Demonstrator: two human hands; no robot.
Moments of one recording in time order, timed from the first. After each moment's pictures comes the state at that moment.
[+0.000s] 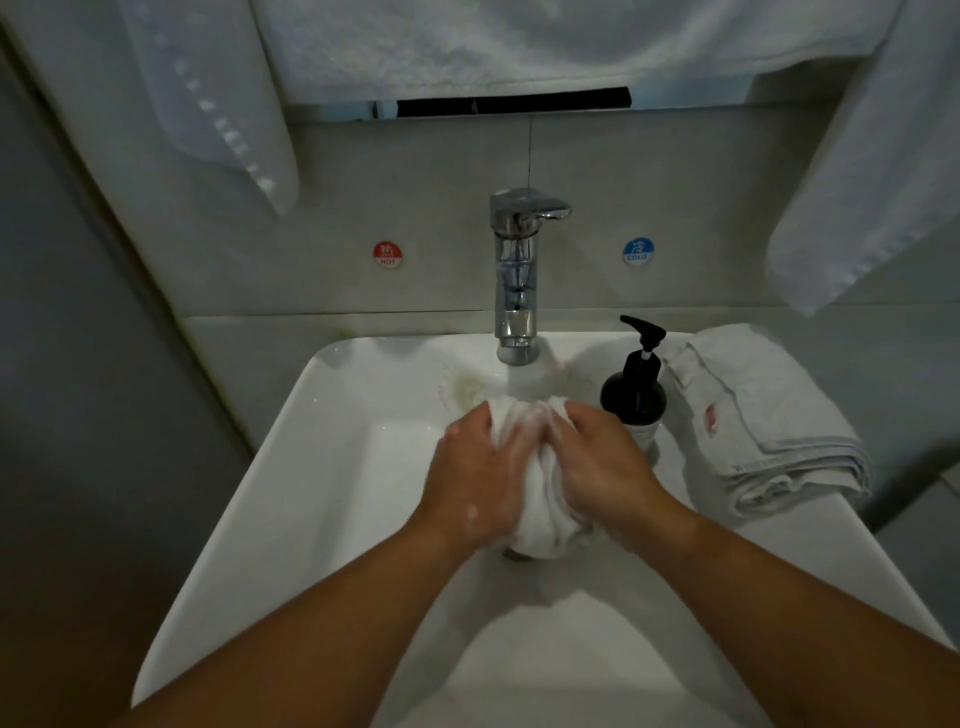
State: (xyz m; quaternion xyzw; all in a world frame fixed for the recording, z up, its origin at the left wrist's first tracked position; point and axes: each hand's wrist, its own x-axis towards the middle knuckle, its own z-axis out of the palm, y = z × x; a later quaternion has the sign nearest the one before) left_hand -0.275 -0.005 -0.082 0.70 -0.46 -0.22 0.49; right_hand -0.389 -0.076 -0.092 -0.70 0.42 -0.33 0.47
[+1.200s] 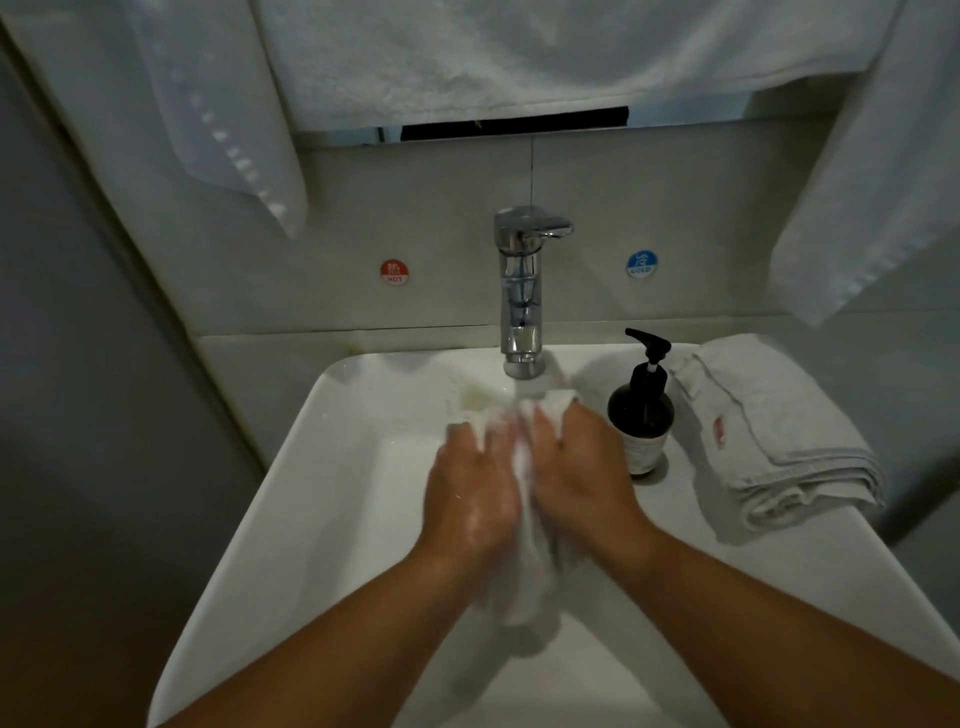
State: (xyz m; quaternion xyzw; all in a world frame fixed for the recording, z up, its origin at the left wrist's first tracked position) left_hand -0.279 0.001 -0.072 0.74 -0.34 -0.26 0.51; right_hand -0.368 -0.061 -0.082 -0.74 0.45 -0.38 0.31
